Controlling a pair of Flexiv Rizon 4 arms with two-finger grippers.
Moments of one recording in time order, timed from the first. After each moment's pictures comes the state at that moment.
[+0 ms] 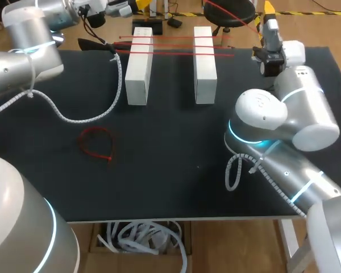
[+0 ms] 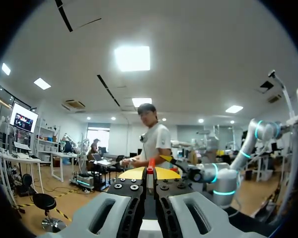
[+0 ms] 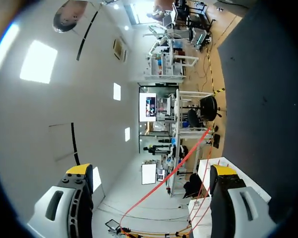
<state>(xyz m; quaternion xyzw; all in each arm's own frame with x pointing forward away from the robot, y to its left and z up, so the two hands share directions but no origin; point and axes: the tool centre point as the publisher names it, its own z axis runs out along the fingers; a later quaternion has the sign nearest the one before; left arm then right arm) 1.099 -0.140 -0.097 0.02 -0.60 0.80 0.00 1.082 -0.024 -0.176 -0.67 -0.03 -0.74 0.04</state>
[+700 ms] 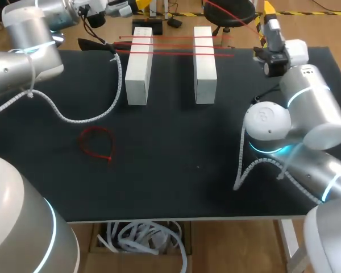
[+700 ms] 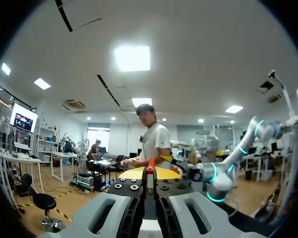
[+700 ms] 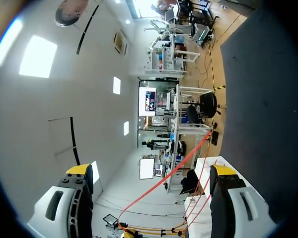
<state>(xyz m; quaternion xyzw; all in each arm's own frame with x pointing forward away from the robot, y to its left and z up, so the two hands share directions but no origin) 1.099 -0.140 -0.097 0.02 -0.60 0.80 0.00 1.076 -0.031 -0.178 -0.68 -0.05 -0.73 0.04</state>
